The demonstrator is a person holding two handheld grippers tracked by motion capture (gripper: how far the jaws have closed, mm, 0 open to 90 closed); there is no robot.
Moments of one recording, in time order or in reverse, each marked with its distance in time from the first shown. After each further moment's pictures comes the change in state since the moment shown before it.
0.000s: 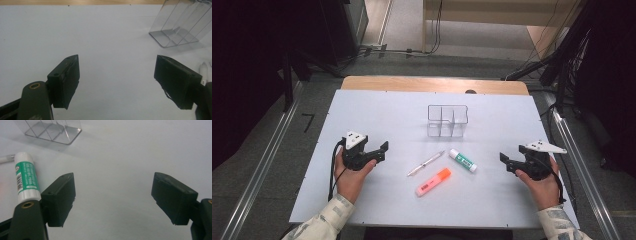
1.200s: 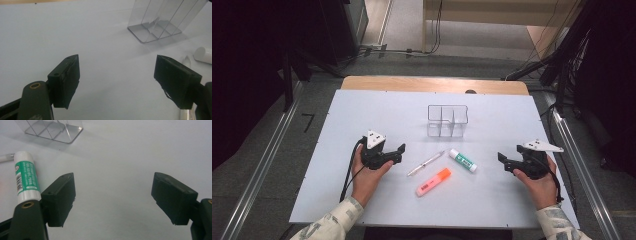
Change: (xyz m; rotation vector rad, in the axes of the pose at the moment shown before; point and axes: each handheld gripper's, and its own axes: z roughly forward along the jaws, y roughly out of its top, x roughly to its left) left arm -0.037 -0.001 0.029 0.036 -0.078 0.076; right arm 0.003 0.001 0.005 0.009 0.004 -0.007
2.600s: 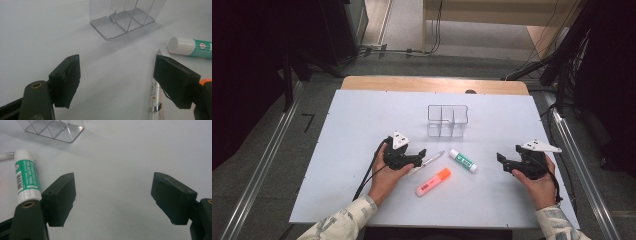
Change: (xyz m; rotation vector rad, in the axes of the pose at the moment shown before) left arm -0.043 0.002 0.035 0.056 -0.110 0.100; right arm 0.003 0.000 0.001 0.001 -0.006 -0.017
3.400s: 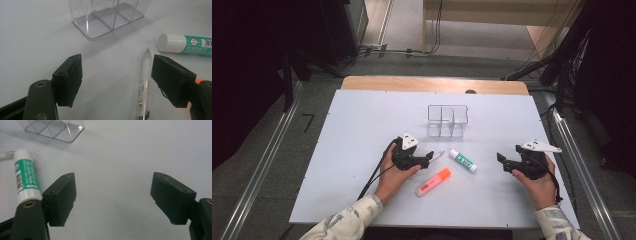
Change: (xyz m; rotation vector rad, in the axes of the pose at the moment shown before) left arm -0.014 0.001 0.016 0.022 -0.045 0.031; right arm 0.000 0.000 0.000 0.001 -0.002 -0.006
